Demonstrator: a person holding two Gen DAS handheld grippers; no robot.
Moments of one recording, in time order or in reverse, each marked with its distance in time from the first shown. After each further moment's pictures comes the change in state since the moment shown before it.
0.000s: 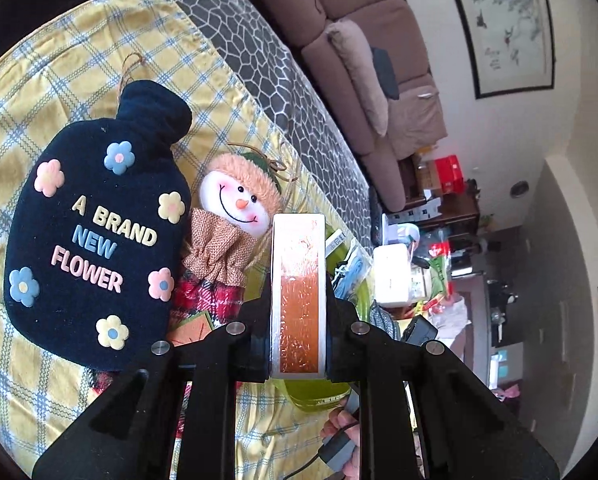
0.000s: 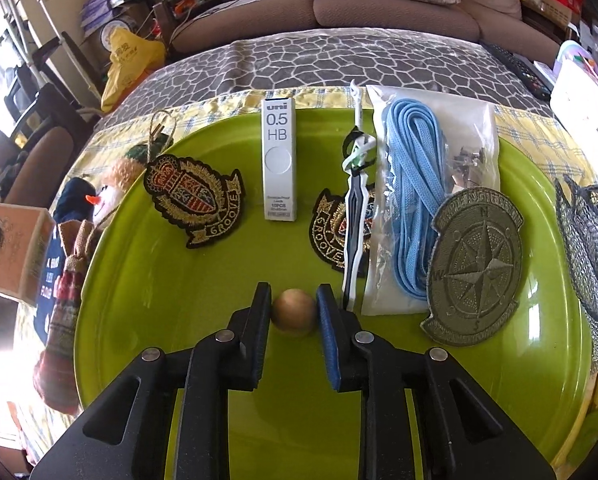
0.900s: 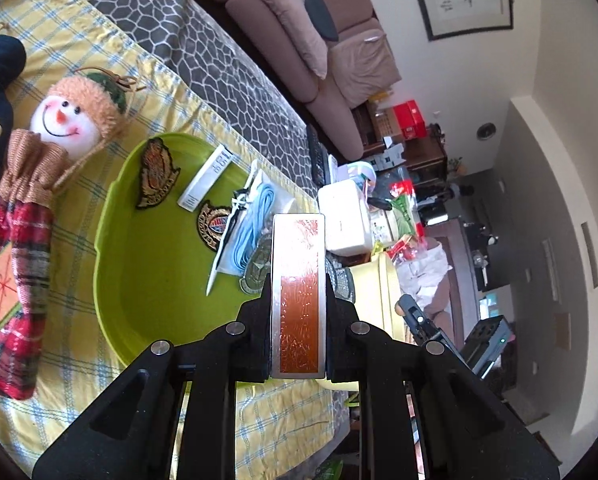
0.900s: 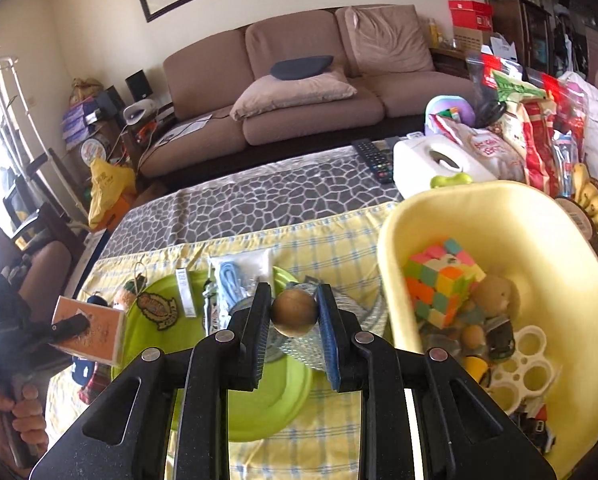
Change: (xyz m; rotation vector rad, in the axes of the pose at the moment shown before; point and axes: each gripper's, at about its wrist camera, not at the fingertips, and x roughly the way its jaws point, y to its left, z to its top) left arm 0.076 -0.096 -0.066 0.162 0.138 -0.103; right arm -0.210 -0.137 -0.010 0.179 -0.354 -0.082
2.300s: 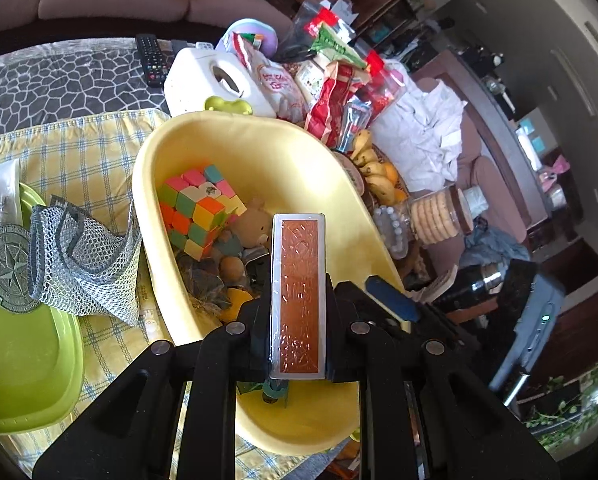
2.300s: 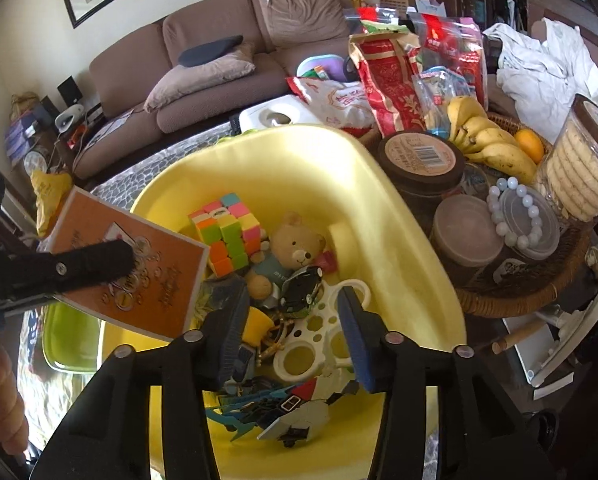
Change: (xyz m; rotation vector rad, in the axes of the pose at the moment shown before) left arm 0.223 -0.247 -0.134 0.516 0.338 0.183; right arm -0.061 -0.165 -0.030 0.135 0.086 -0.170
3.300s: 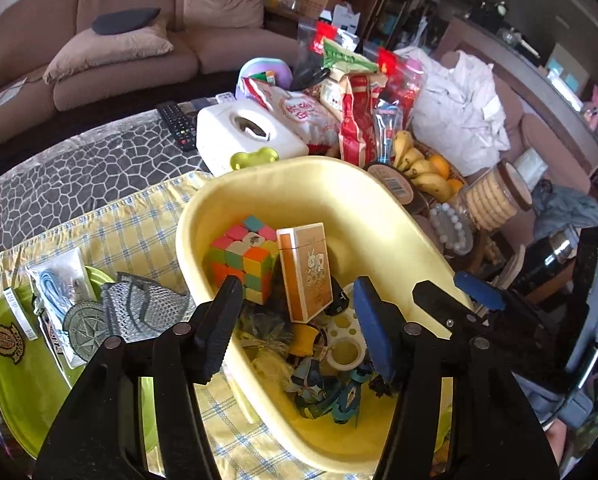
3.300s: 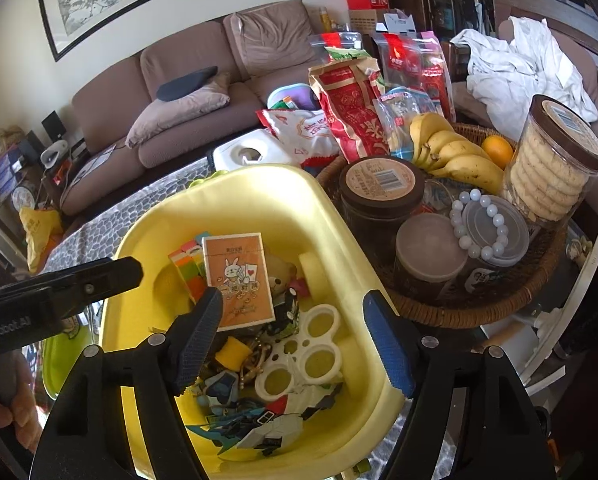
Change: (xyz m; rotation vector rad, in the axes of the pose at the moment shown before) left arm -0.017 -0.033 0.006 0.221 -0.094 0.293; right arm -0.018 -0.017 0.008 0.066 -0.085 -0.045
